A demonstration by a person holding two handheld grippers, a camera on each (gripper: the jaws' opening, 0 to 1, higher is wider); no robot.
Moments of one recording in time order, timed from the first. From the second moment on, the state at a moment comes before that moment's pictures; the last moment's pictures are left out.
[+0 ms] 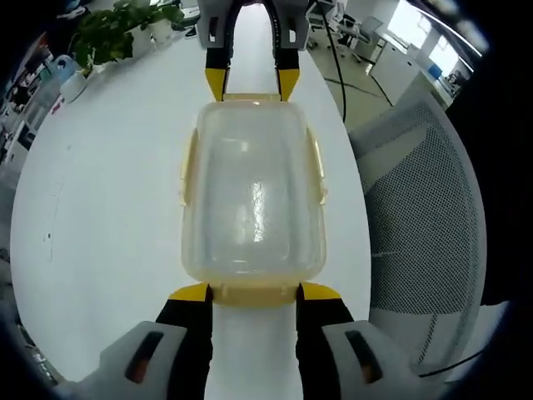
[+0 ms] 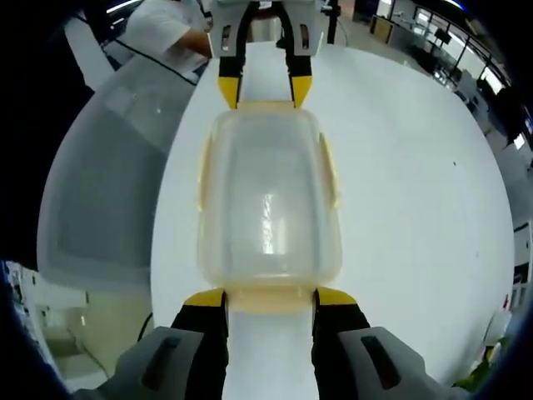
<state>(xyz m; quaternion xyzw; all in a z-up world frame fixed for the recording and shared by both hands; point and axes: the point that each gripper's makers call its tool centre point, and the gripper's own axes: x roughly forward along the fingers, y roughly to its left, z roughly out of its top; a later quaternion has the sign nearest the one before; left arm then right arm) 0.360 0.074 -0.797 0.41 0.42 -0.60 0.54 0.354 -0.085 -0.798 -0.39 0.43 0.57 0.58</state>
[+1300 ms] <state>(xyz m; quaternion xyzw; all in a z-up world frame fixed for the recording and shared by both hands) 0.357 0.065 -0.803 0.43 0.43 -0.58 0.54 0.353 -0.094 -0.806 -0.40 0.42 0.57 0.58</state>
